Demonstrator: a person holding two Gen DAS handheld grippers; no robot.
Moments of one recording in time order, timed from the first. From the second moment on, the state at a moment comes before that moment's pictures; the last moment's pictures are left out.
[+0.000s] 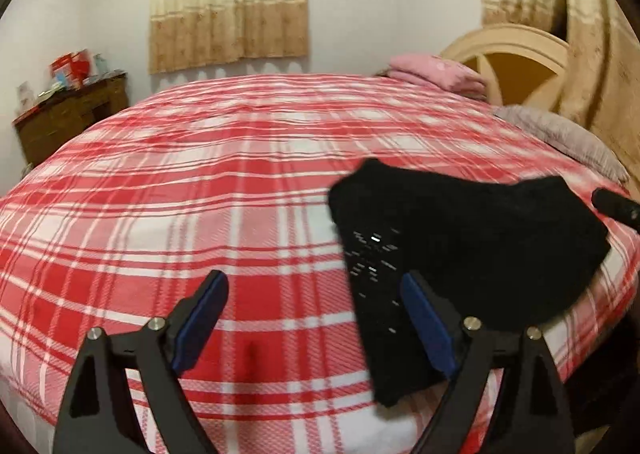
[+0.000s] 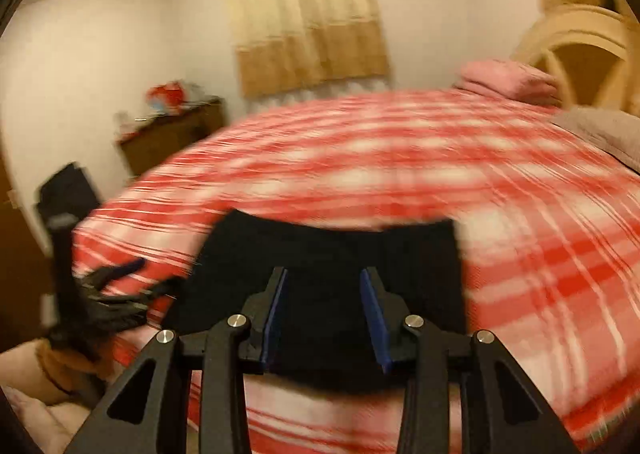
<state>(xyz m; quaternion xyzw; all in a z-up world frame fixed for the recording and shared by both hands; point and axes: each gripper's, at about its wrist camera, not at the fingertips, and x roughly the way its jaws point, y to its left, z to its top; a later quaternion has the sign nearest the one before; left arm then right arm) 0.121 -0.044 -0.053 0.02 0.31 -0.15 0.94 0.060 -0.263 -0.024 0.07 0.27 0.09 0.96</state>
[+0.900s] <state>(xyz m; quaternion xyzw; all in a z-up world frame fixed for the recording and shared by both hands) 0.122 -0.050 -0.091 0.00 0.35 -0.11 0.93 0.183 -0.176 -0.047 0.04 0.32 0.12 0.94</state>
